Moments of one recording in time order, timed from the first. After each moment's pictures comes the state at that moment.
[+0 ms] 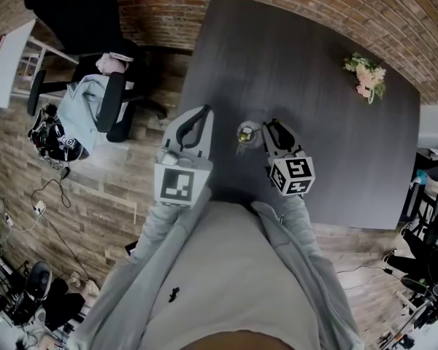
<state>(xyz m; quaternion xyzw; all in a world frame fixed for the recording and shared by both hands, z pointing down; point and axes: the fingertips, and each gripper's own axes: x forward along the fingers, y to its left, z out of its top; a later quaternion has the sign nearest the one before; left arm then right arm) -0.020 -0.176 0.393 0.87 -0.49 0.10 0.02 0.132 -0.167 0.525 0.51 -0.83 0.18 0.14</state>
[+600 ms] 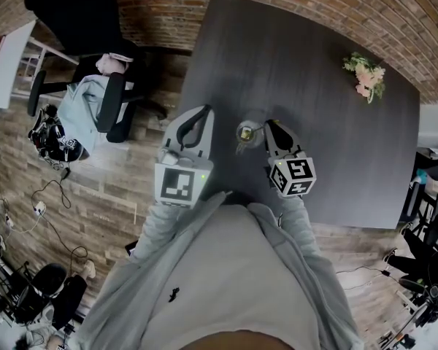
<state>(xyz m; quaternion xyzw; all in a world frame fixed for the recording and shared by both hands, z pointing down) -0.017 -0.175 0.392 0.88 -0.47 0.12 -0.01 0.130 -0.166 0.517 0.51 -0.83 0.18 0.12</state>
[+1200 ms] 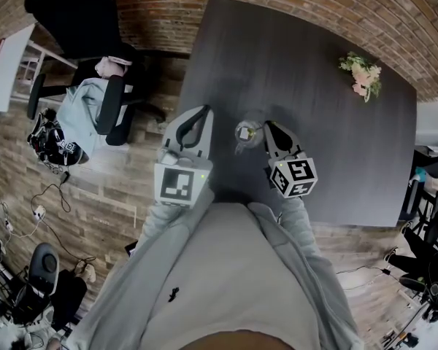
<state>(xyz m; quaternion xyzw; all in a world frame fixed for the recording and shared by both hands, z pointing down) -0.017 -0.172 0.385 0.87 -0.48 0.10 0.01 0.128 -0.161 0.503 0.50 -0.84 0.18 0.11</state>
